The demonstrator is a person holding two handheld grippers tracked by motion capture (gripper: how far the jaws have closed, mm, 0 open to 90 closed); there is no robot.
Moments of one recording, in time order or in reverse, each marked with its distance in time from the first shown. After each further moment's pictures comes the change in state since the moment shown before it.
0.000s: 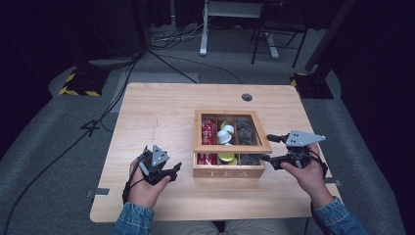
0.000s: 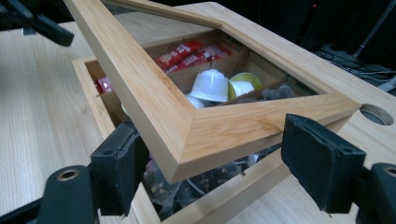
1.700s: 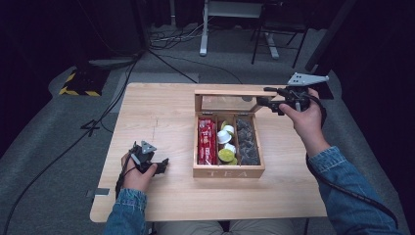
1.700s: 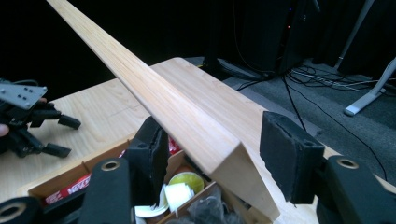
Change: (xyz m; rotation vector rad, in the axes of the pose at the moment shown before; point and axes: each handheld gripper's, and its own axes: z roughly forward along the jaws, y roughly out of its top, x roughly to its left) left arm 0.058 -0.033 0.057 0.091 0.014 -0.149; right arm -0.087 0.113 0.017 -0.071 -0.035 0.111
